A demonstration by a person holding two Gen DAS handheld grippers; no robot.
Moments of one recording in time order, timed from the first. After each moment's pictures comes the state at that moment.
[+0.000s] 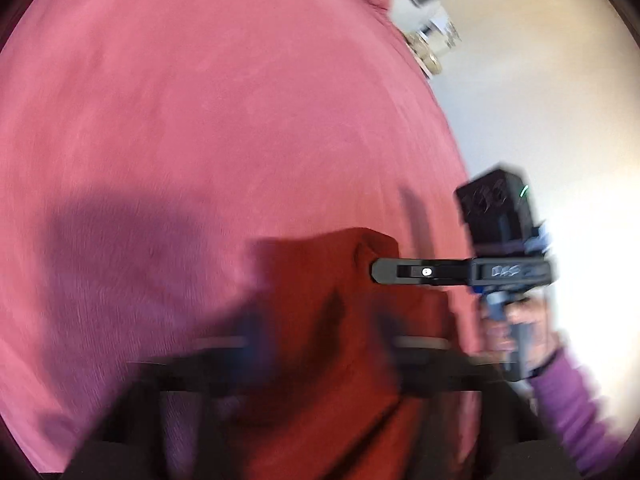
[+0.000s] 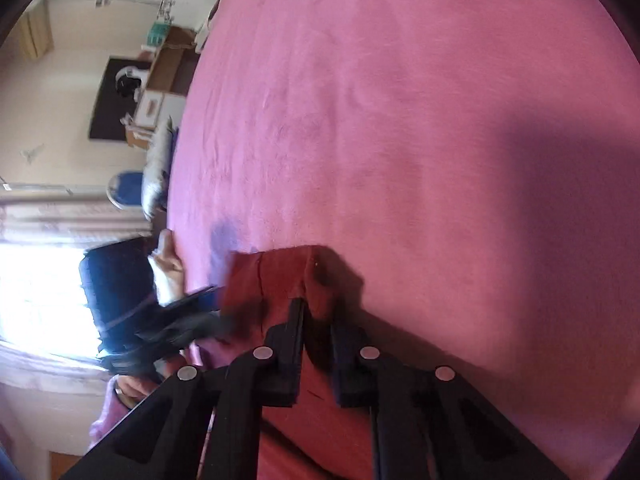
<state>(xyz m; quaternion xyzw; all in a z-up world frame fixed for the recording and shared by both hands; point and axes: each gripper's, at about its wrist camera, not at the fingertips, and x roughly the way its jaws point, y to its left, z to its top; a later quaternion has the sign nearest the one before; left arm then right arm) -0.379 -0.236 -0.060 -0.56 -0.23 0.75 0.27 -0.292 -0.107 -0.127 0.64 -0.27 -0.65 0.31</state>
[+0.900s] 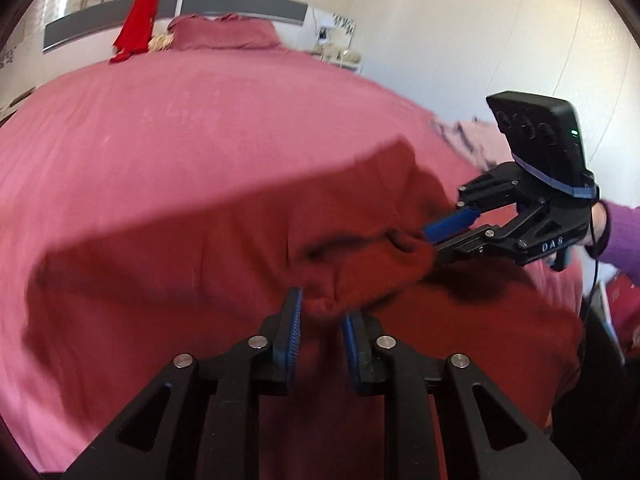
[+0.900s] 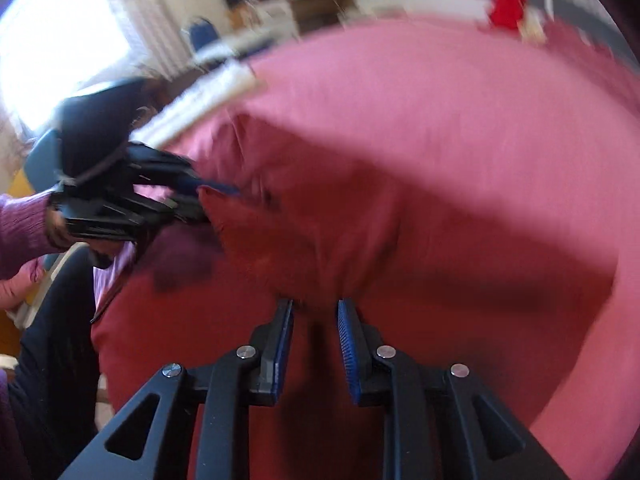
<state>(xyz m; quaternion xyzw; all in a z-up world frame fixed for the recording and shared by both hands) -0.076 -0.187 -0.042 -0.41 0.00 0.85 0.31 0.012 -0.101 -0.074 0.51 0.07 -0.76 0.39</state>
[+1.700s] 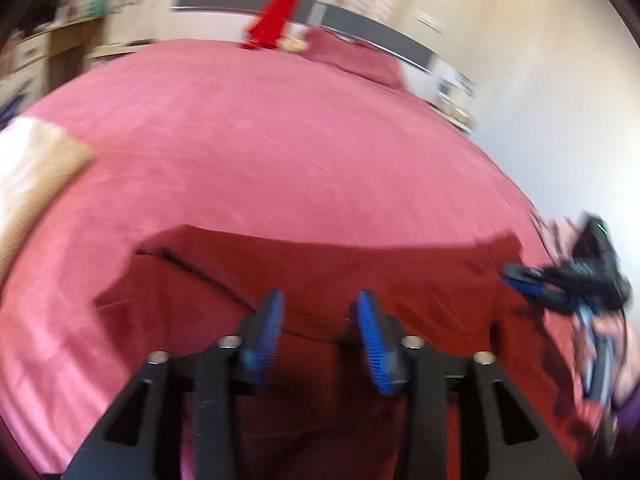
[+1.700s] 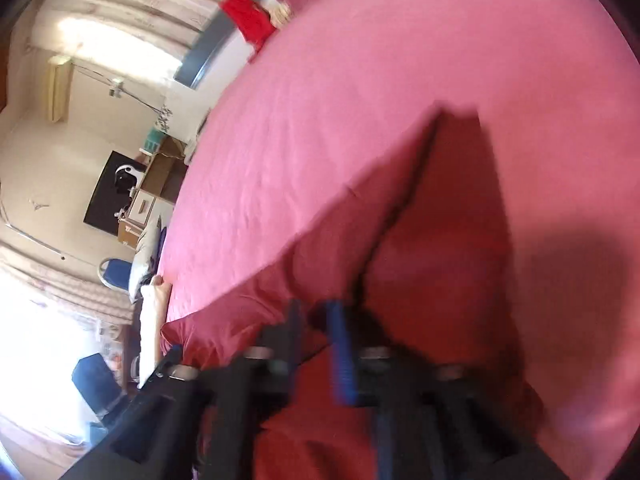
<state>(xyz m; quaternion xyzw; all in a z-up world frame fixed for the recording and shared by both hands) -0.133 -0.249 -0.041 -0.37 -0.15 0.91 0.10 -0.041 -0.024 -0.074 0.45 -0.32 -0.81 0.20</state>
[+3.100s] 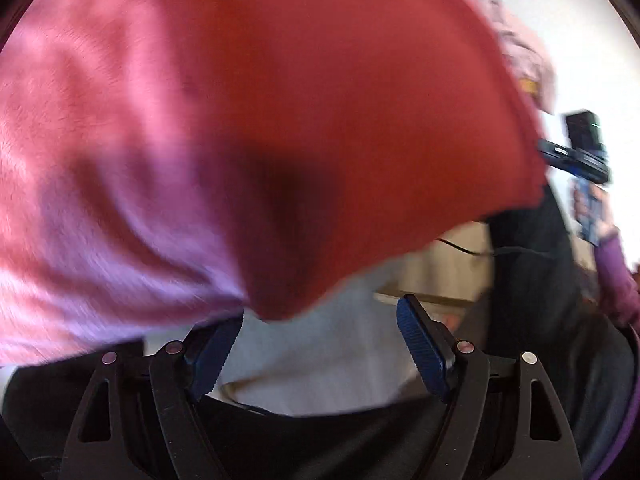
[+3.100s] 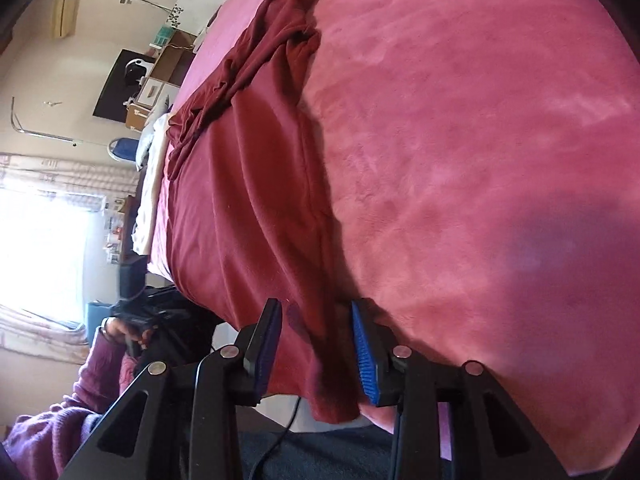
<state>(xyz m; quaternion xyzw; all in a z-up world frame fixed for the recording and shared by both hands) 0.117 -0.278 -0.132 -0.69 -0.11 0.67 0.25 0.194 0.141 -0.094 0.61 -0.27 -0.69 0.27</state>
